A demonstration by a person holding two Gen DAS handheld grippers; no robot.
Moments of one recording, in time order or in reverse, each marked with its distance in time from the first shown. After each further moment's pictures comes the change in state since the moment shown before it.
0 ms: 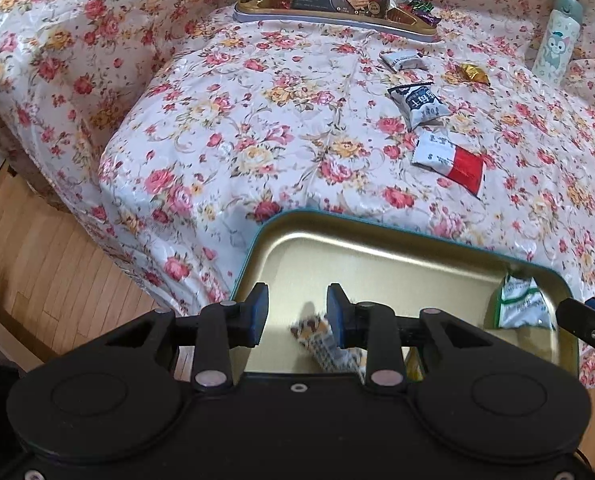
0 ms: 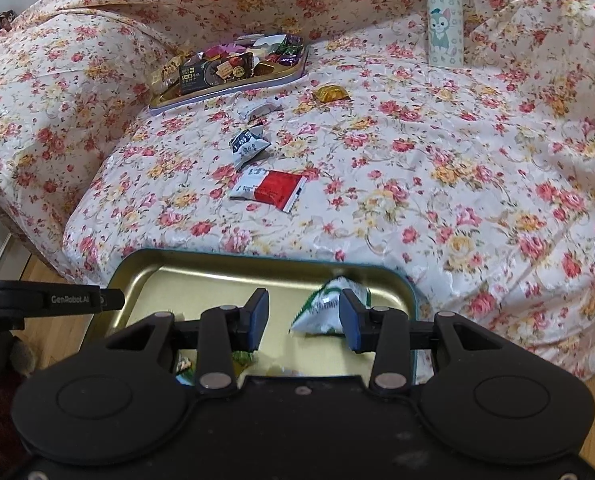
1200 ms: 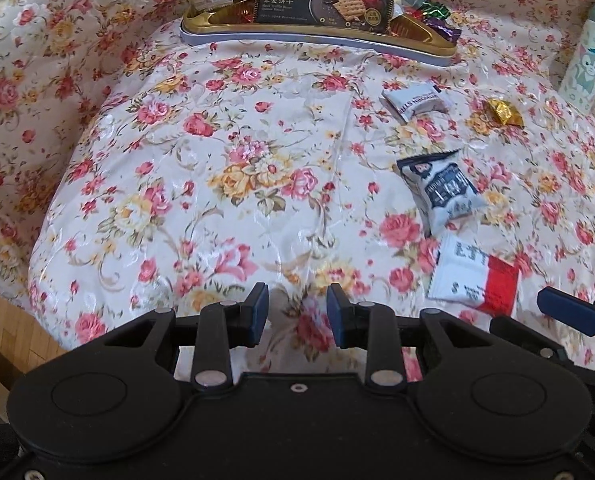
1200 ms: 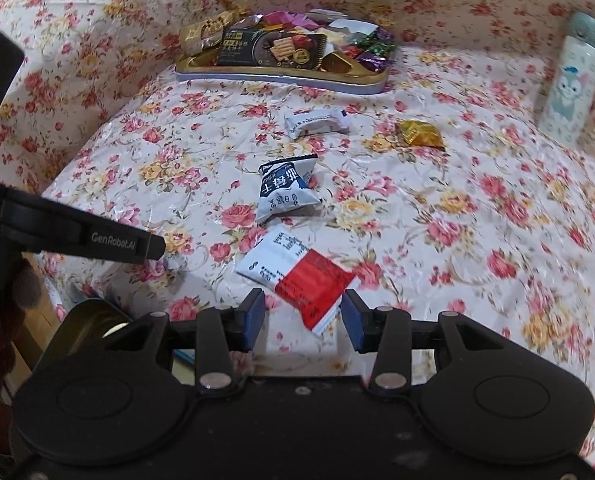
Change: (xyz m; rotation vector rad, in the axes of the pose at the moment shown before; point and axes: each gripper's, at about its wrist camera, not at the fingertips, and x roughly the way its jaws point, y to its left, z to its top) left arm 0.079 -0.013 0.105 0.037 0.049 -0.030; right arm 0.122 0.037 0.093 -0.306 0.077 0.036
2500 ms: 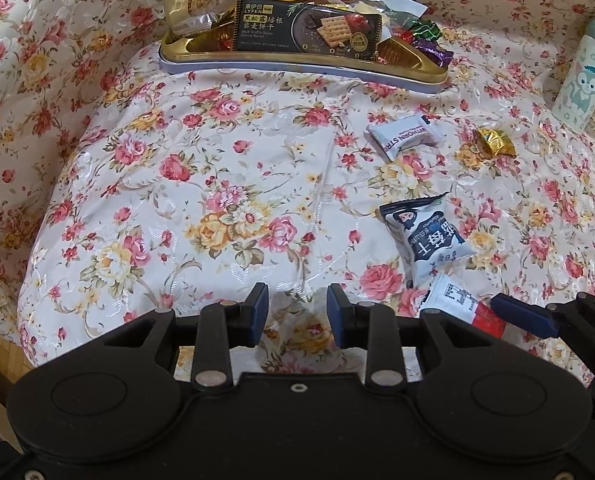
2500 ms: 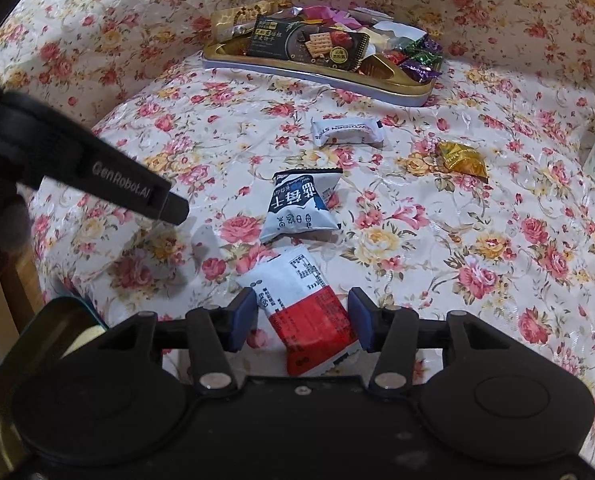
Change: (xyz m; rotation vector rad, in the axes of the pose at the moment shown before) left arm 0.002 -0.008 0.026 0.016 -0.020 -0.032; right arm 0.029 -0.002 0.011 -0.135 -0.015 0.066
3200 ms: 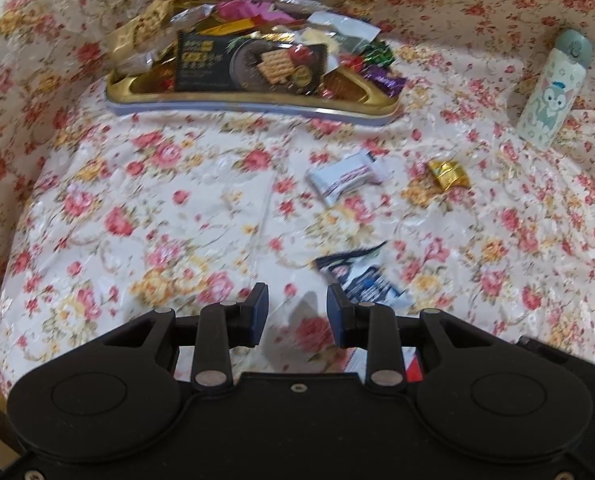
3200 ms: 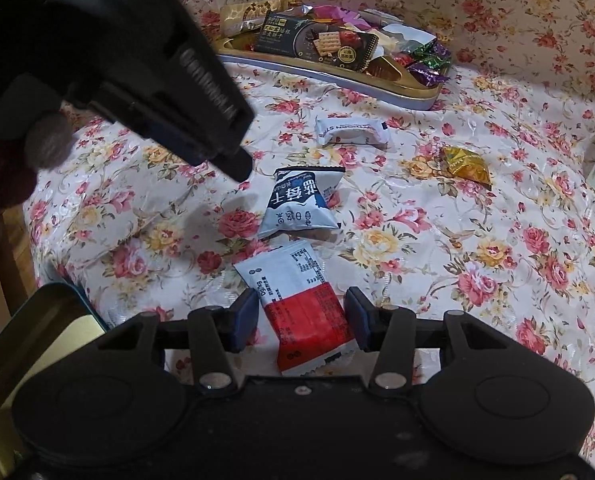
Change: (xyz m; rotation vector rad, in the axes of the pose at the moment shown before) left arm -0.002 -0.030 0.033 0.034 -0.023 -0.095; right arm 0.003 -0.002 -0.001 -0.023 -0.001 0.001
